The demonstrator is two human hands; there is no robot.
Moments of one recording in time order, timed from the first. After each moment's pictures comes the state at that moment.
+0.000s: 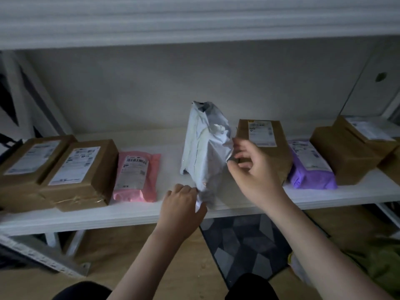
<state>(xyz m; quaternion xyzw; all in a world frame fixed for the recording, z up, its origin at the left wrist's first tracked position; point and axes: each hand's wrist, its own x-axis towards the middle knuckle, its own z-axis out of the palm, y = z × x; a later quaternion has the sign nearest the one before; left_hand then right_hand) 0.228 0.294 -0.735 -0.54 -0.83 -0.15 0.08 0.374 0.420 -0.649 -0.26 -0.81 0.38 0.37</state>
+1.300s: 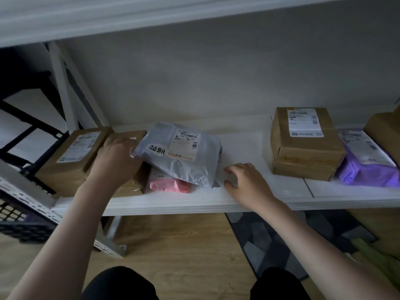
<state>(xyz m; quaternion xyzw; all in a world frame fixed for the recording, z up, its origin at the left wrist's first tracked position) 0.054 0.195 -0.643 -0.38 -0.91 -0.11 0.12 0.294 0.411 -0.735 -0.25 -0.93 0.23 0.16</state>
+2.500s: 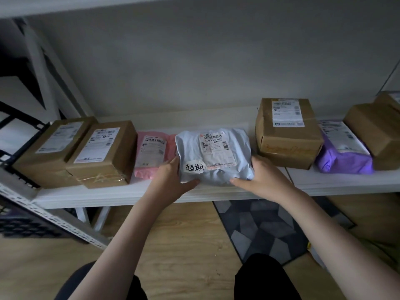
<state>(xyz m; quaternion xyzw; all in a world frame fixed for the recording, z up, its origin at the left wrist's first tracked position) 0.153 0.264 -0.734 -0.48 -0.84 -0.27 0.00 0.360 0.454 -0.732 -0.30 -0.91 0.26 0.11</state>
